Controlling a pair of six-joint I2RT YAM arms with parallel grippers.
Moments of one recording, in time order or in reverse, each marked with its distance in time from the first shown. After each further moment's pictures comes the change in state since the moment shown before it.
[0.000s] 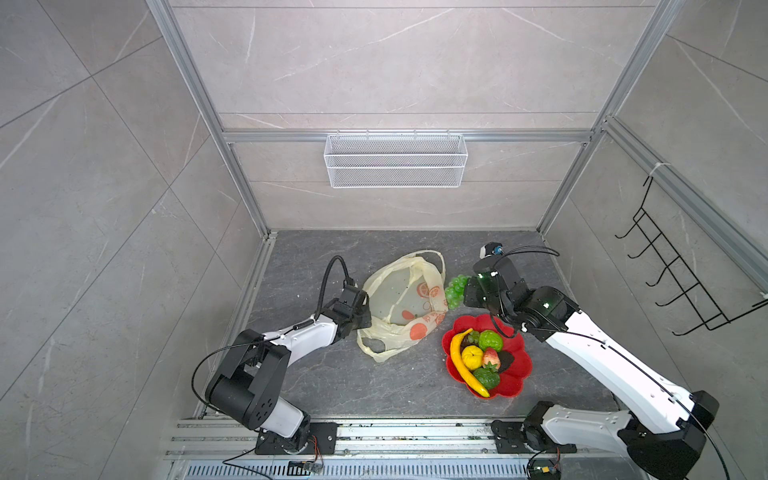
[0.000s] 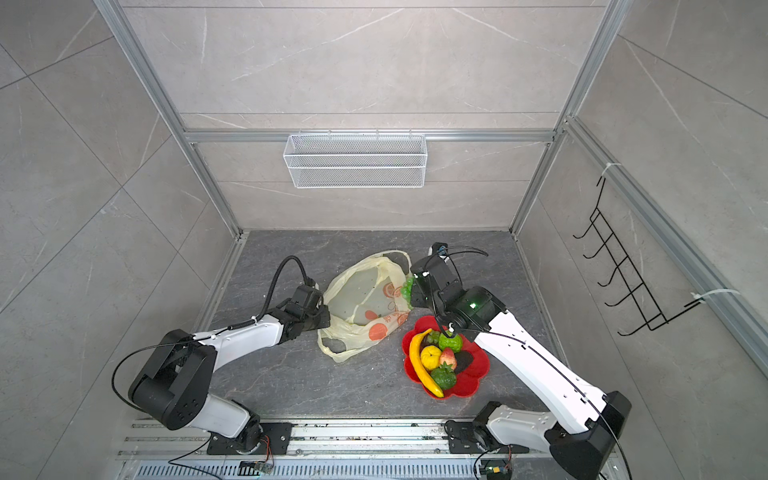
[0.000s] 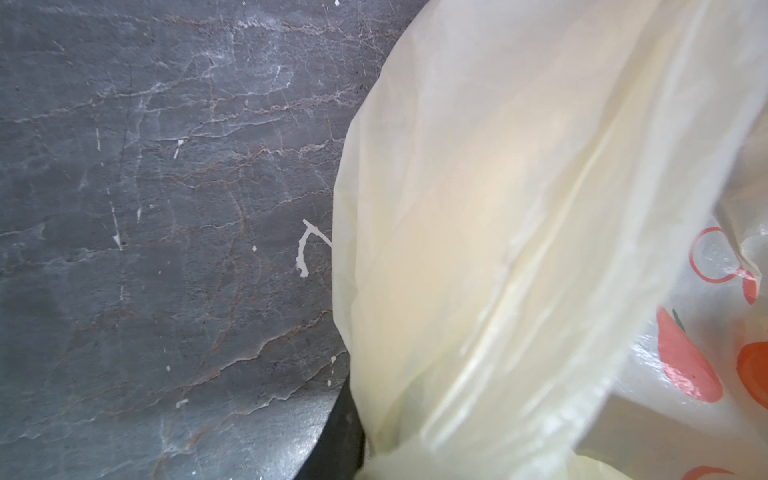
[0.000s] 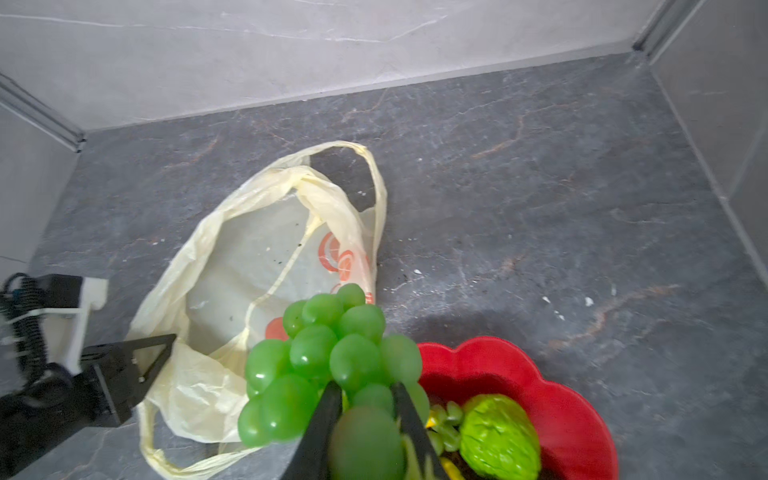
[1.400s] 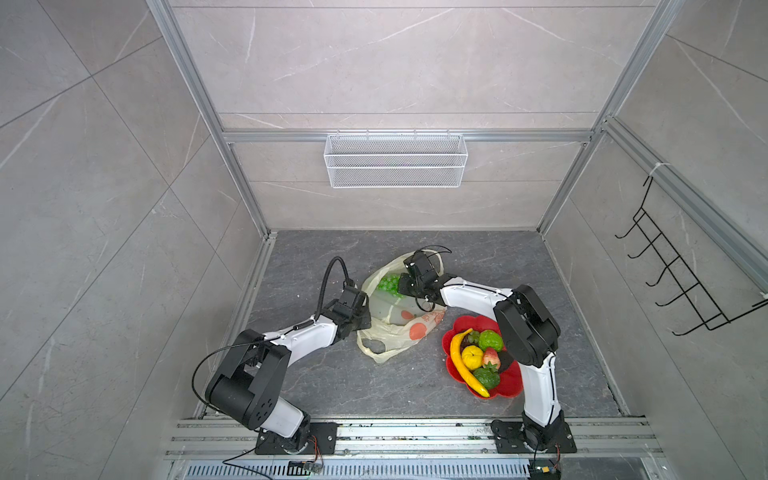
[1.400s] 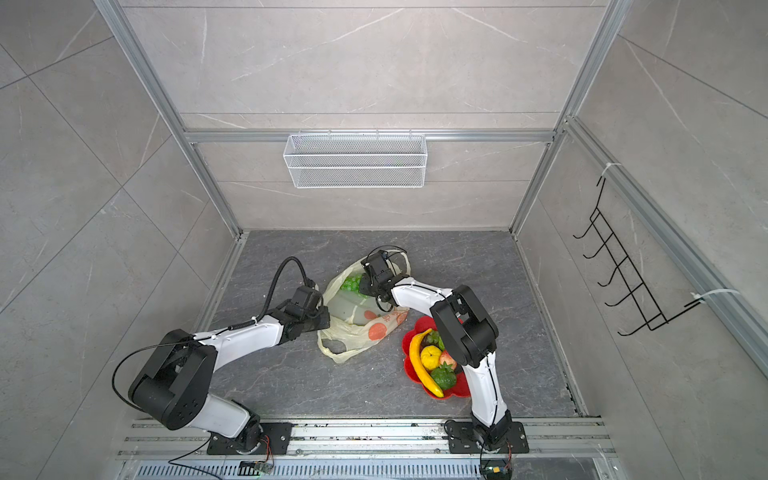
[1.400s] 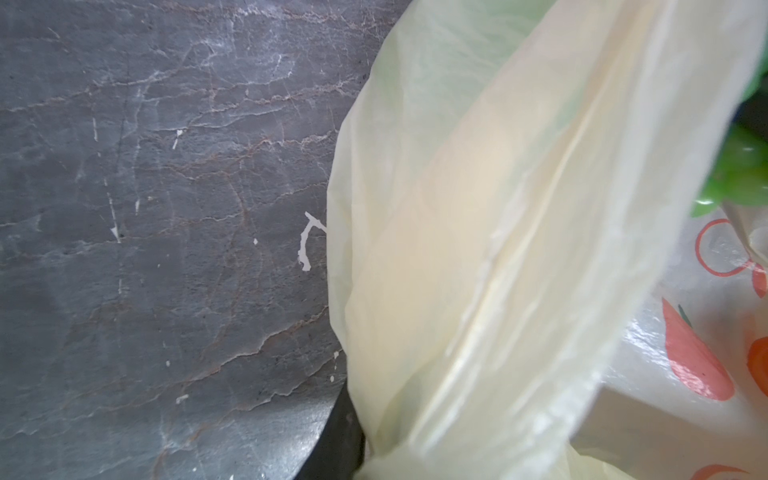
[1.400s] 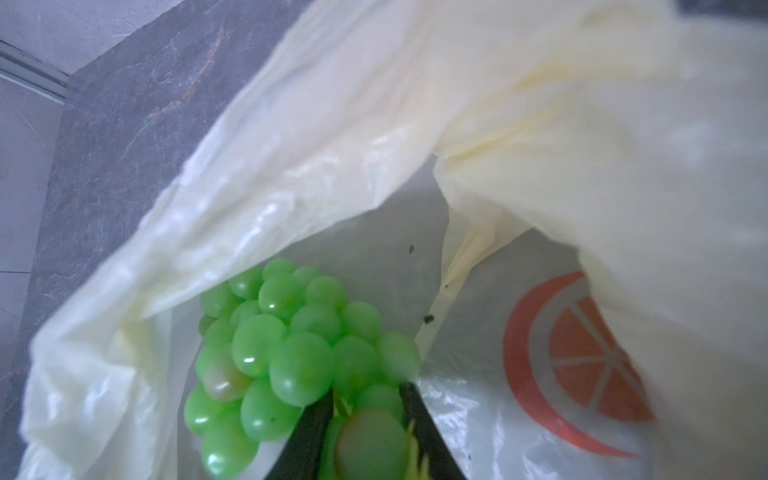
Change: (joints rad) left arm 0.000 0.000 -0.010 0.002 0.003 0.000; right arm -0.020 0.858 0.166 0.696 -0.346 0.117
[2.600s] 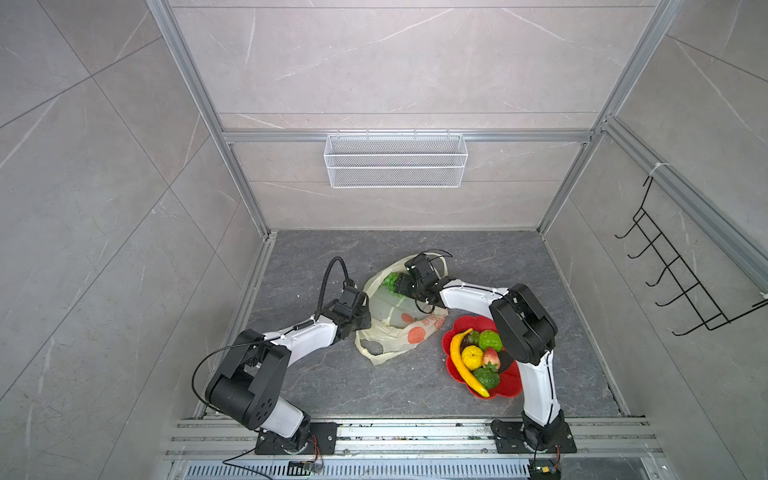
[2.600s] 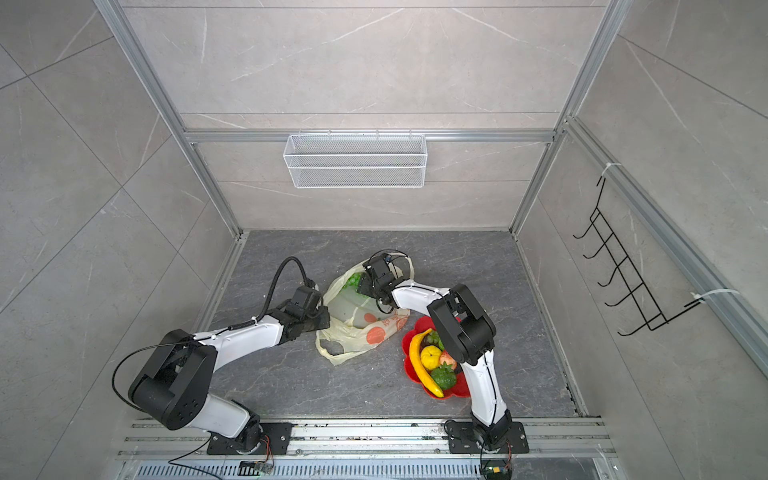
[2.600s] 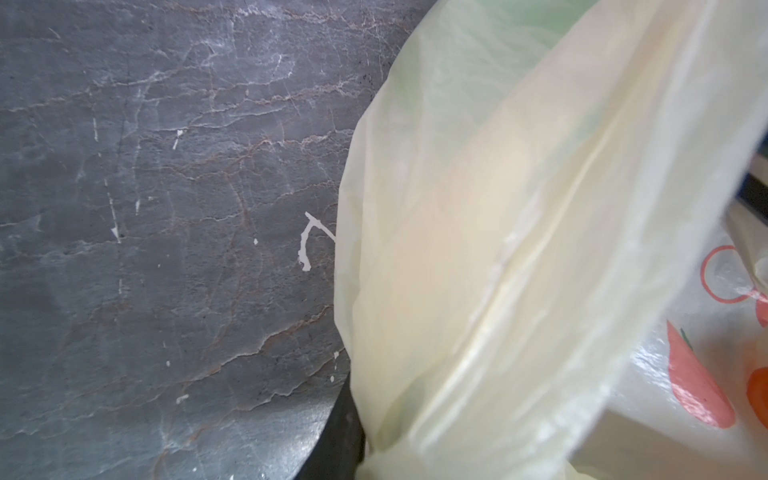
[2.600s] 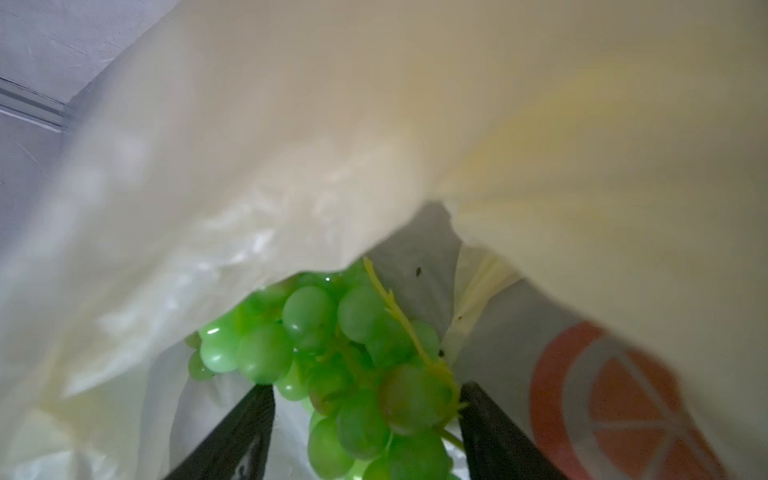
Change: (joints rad) left arm 0.000 0.000 0.000 0.000 0.000 0.000; right arm -0.018 0.069 -0.011 0.074 -0.020 0.085
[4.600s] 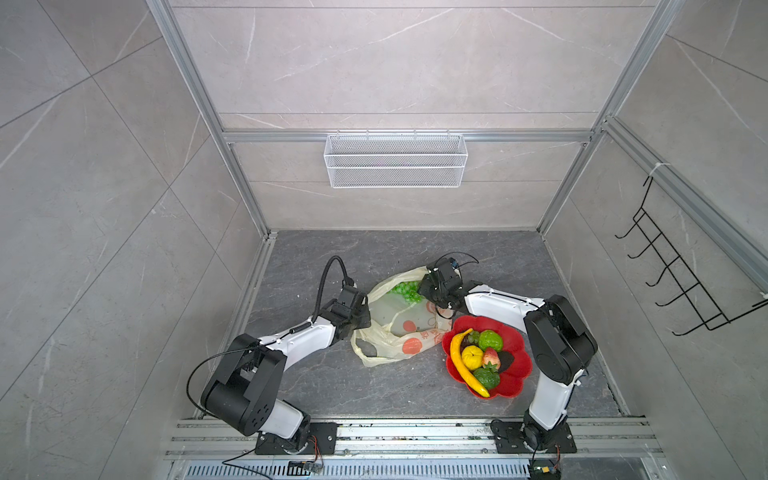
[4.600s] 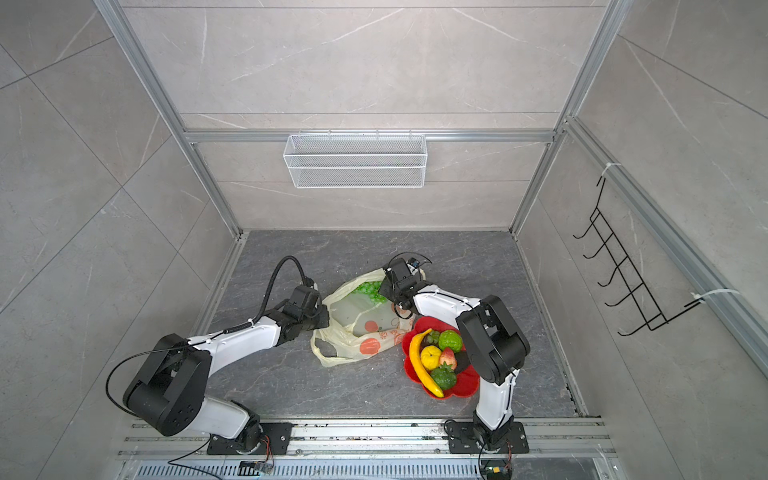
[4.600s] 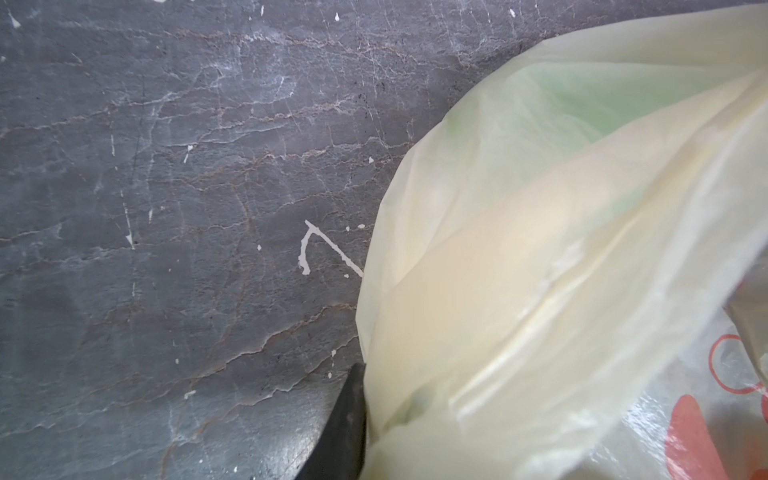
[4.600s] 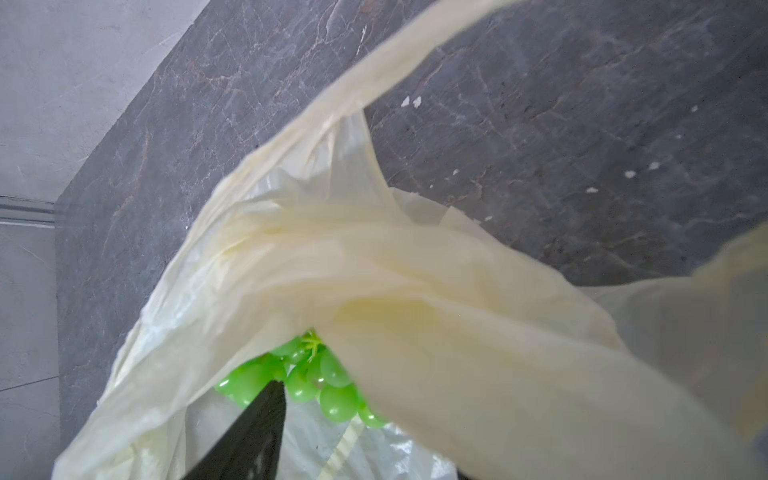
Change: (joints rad) left arm 0.000 -0.033 -0.004 0.000 -0.002 0.000; right arm -0.075 -0.257 -0.247 -0.039 0.058 0.203
